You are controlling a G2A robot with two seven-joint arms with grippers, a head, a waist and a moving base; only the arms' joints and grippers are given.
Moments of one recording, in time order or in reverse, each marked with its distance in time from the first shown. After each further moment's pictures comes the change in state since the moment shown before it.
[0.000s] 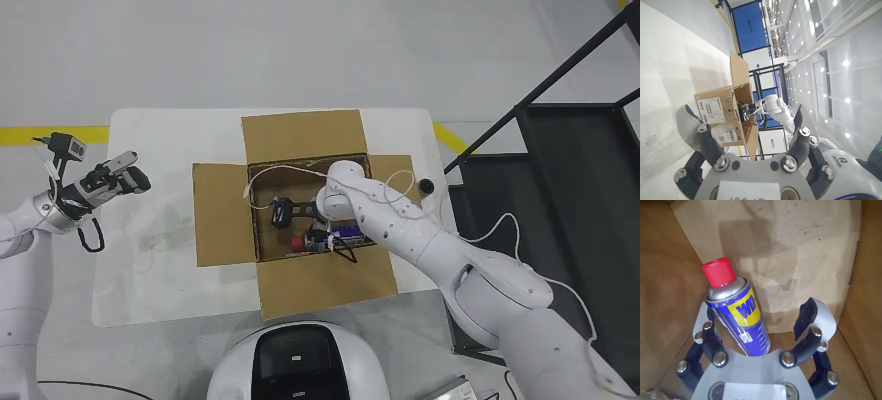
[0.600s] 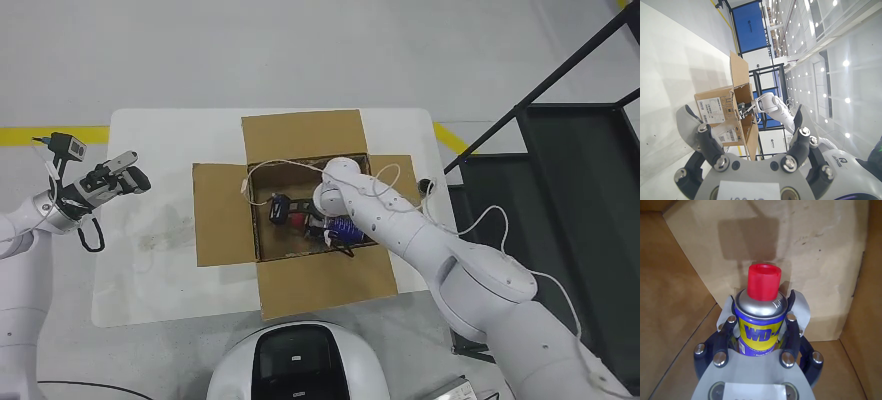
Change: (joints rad) left arm 0.000 0.000 0.000 0.000 0.000 0.000 0.000; right arm 0.054 -0.078 -0.031 0.191 0.002 -0.054 -0.116
